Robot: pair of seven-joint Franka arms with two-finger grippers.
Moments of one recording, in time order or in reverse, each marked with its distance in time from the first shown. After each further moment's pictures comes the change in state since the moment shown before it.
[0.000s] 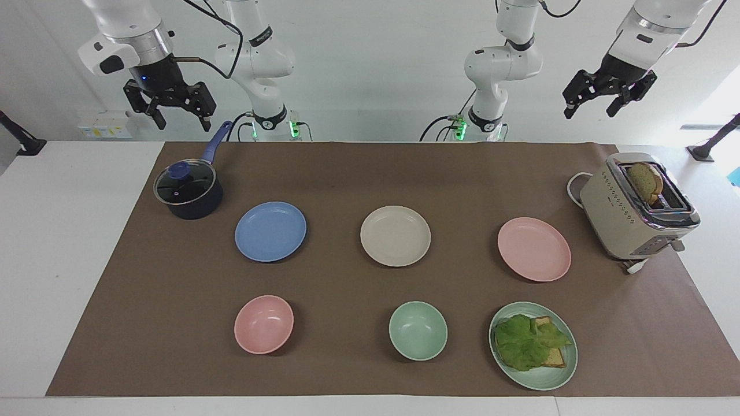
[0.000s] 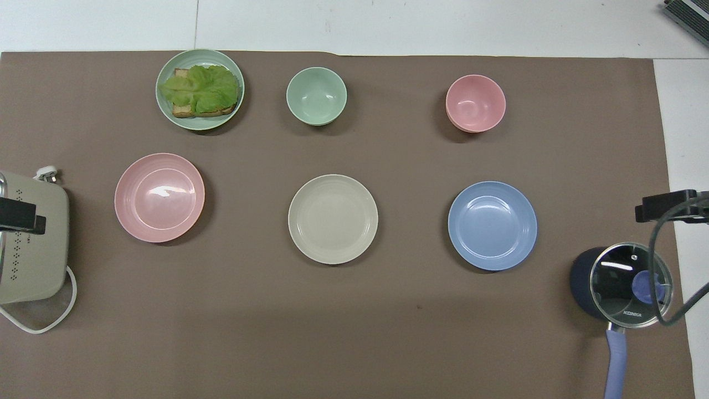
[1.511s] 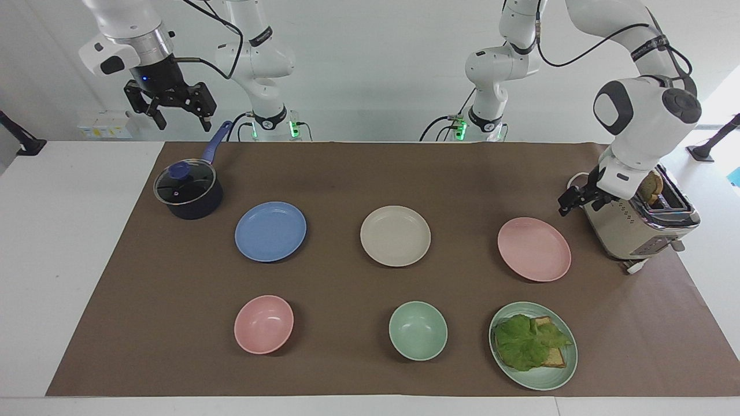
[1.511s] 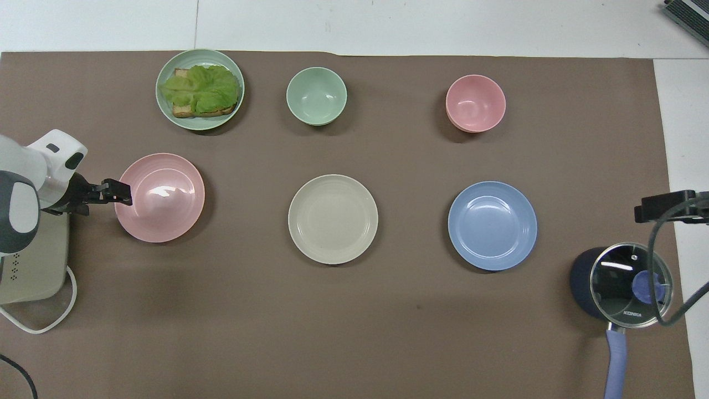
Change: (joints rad) left arm 0.142 0.328 0.017 -0.508 -0.001 0.807 0.015; right arm 0.001 0.000 0.000 -0.002 0.000 0.000 0.000
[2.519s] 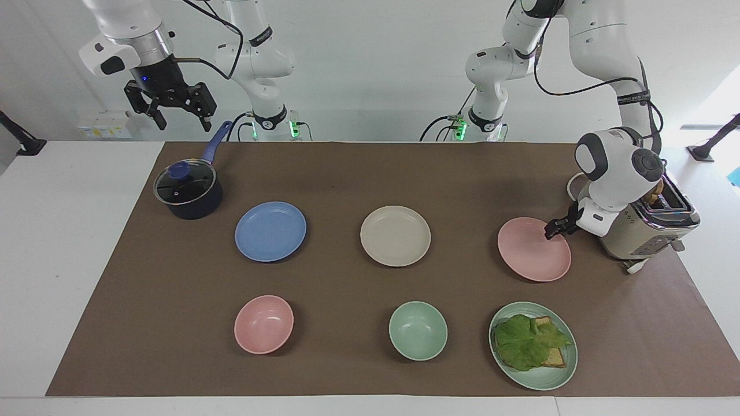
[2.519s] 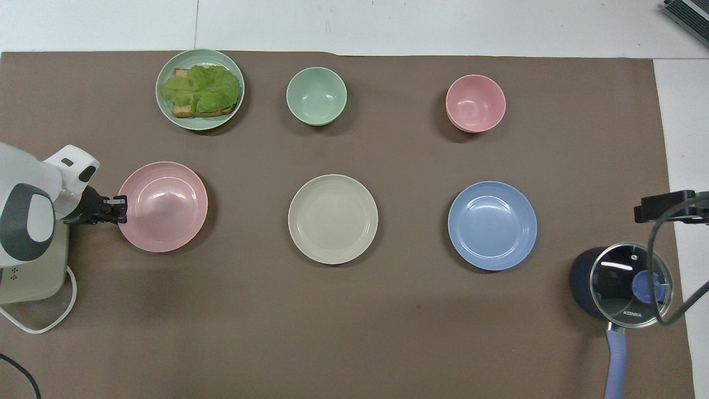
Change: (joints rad) left arm 0.010 -0.001 -0.016 -0.041 -0.002 -0.005 -0.017; right arm 0.000 0.000 0.000 -0.001 0.000 0.000 0.000
